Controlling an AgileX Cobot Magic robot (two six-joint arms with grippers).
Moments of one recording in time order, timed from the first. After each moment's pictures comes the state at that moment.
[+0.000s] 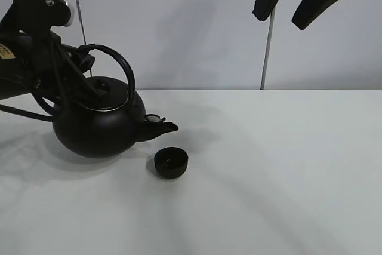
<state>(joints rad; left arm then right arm) -0.49 1.76 -0.61 -0.26 -0.85 0.61 0.27 1.72 -1.64 0.25 1.24 -0.13</state>
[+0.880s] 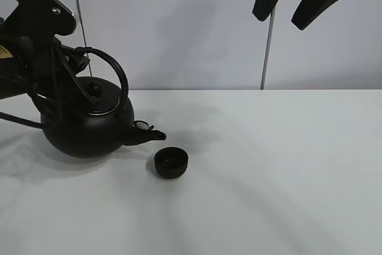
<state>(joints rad) -0.49 1.76 -0.61 -0.31 -0.85 0.78 0.27 1.72 -1.64 0.25 1.24 -0.13</state>
